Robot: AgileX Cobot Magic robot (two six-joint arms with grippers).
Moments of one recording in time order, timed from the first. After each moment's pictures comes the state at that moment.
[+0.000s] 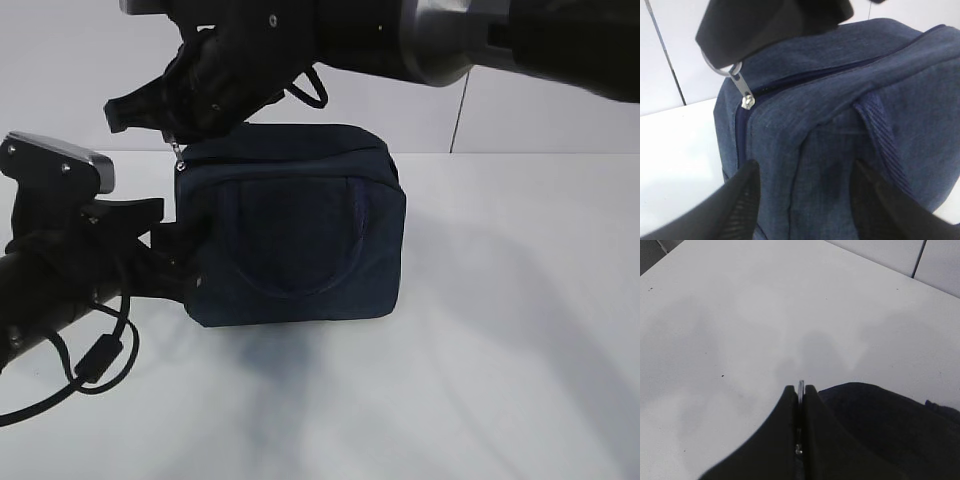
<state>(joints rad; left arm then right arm) -0.63 1.61 -0.44 -0.20 -0.84 0.09 0.69 2.13 -1.93 0.07 0.55 0.08</state>
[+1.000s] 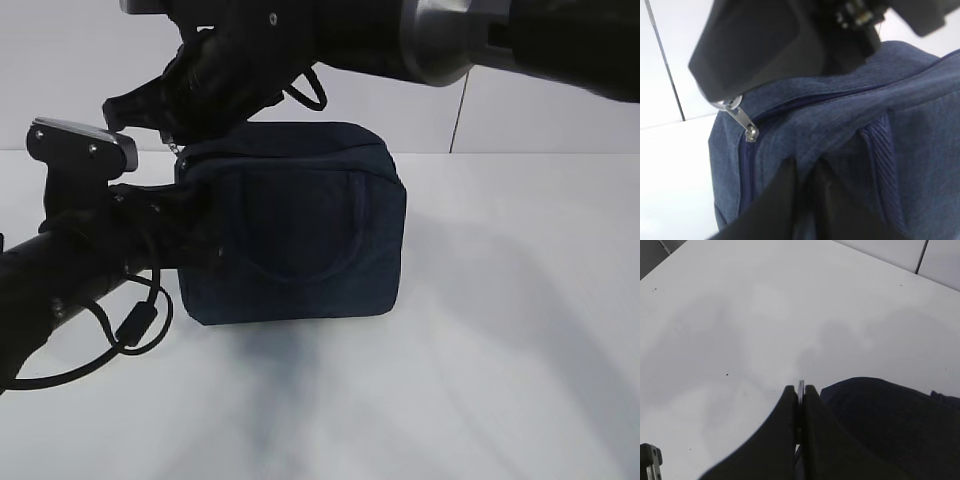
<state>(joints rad) -0.62 1.71 -0.53 -0.20 -0.90 0.06 0.69 2.13 -1.93 0.09 0.56 0.08</state>
